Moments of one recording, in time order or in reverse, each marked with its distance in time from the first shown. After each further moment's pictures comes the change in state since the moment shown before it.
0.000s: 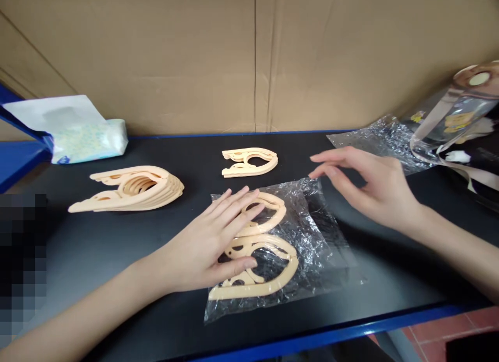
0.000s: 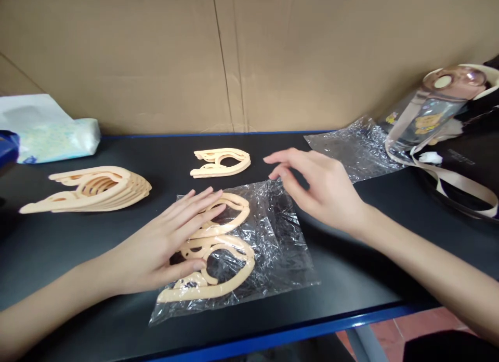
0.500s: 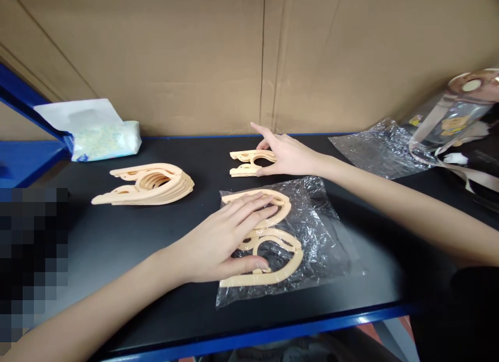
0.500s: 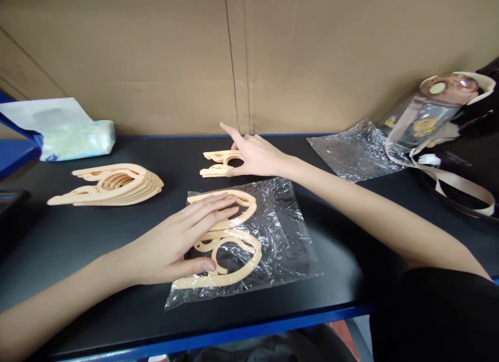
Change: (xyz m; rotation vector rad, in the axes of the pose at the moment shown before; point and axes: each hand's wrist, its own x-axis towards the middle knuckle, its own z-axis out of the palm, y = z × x) left_hand 0.002 0.010 -0.002 -0.104 -0.024 0.035; right_hand 0.096 0.018 0.081 0.102 -0.372 -0.050
